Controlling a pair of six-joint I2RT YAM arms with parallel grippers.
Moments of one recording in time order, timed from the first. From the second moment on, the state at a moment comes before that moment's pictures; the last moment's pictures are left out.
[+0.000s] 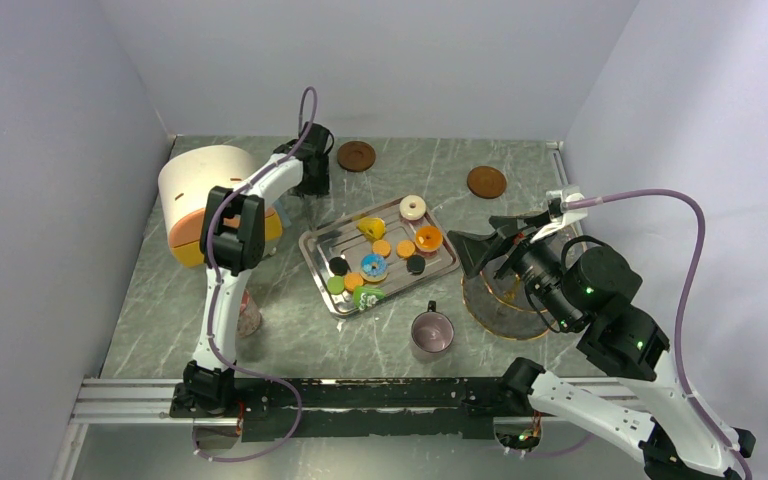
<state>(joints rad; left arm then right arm) -0.34 2.38 1.97 -0.62 -0.26 -0.32 0.86 0.60 1.12 -0.51 0.31 0.29</state>
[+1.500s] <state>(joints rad) -0.50 1.73 1.71 -0.82 0.02 -0.14 0.86 0.57 1.12 -0.54 0.32 0.32</state>
